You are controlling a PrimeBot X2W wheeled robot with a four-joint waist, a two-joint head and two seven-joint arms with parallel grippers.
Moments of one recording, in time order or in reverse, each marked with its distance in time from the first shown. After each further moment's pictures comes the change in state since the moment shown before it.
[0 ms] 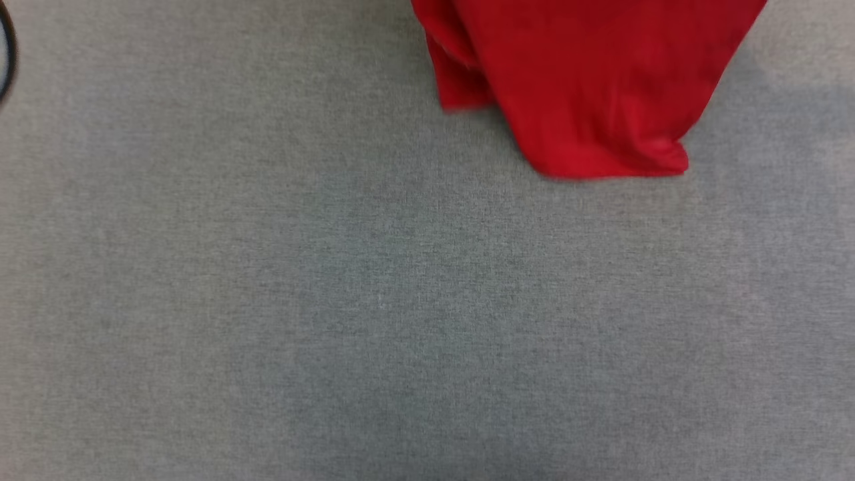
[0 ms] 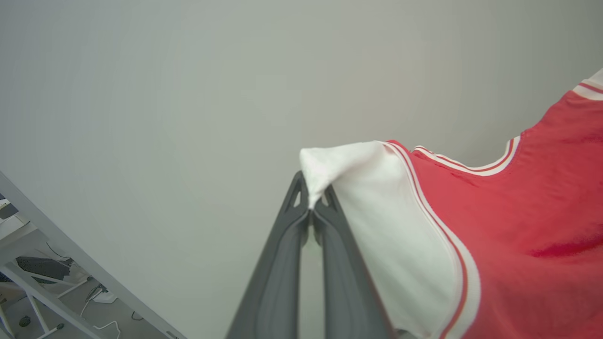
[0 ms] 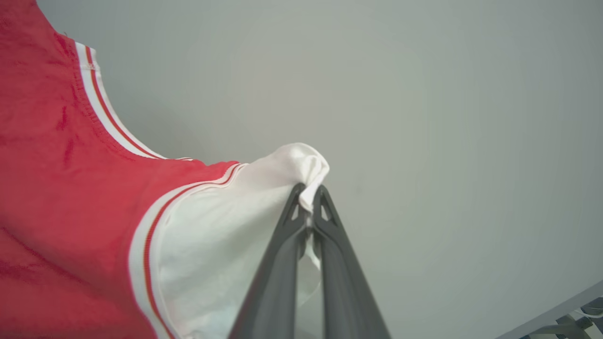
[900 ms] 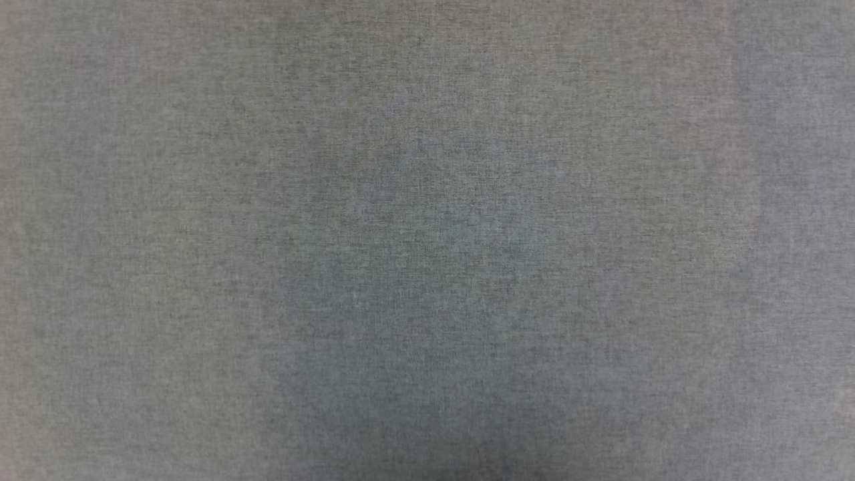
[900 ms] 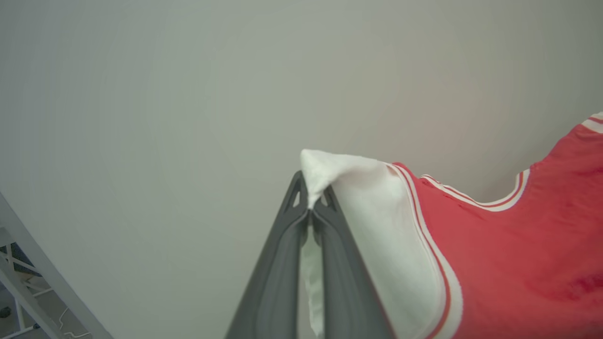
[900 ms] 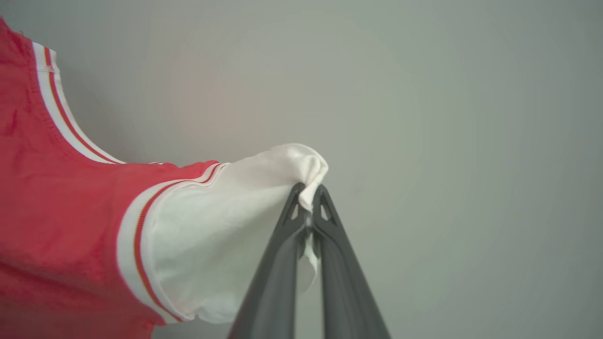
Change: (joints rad) left arm -0.308 -0.120 0.022 0.421 0.019 -0.059 -0.245; right arm -0.591 0.201 0.288 0.587 -0.089 0.000 -0.288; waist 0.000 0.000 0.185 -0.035
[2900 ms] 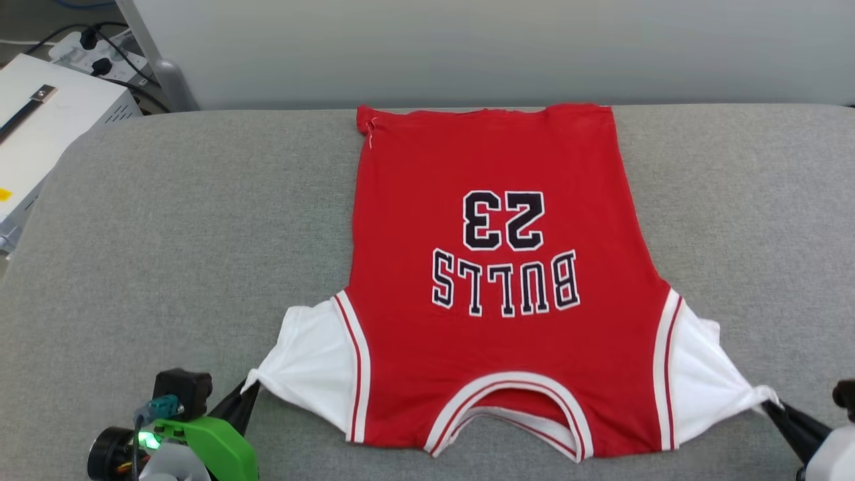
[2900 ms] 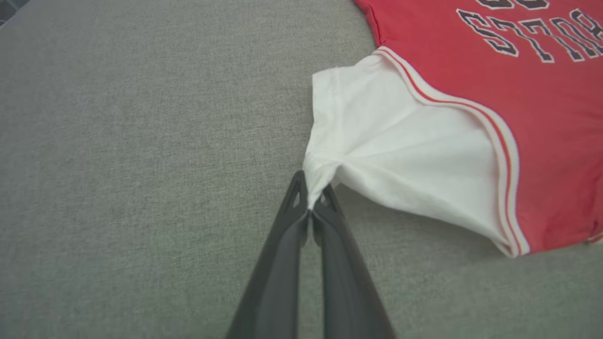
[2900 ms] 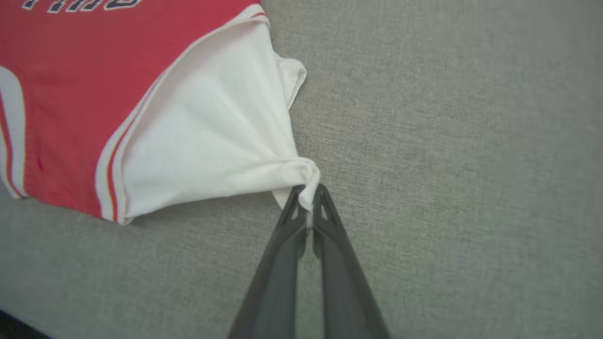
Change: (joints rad) left arm 1.716 0.280 -0.168 -0.597 -0.322 0.307 -0.150; right arm 1.819 -0.211 -0.067 -0.403 0.393 0.000 -0.175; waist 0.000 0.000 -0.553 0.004
